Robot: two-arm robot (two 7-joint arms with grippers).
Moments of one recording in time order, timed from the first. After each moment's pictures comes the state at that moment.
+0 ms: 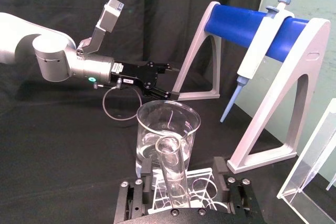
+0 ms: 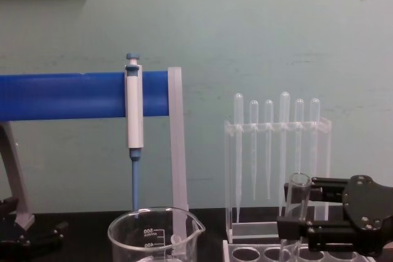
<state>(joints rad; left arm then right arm) -0.20 0.60 0.45 -1.41 -0.25 -0.12 0.03 0.40 0.63 -0.54 -1.38 0.51 -0.19 0.87</state>
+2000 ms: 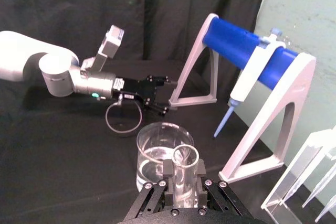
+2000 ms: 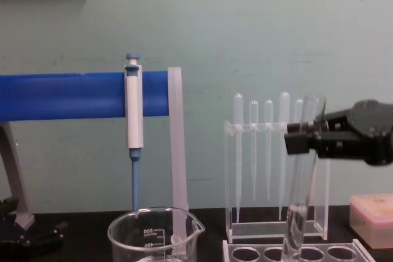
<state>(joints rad) -0.20 0.60 0.45 -1.41 -0.25 -0.12 0.03 0.48 0.76 -0.53 -1.62 0.58 0.08 0.82</state>
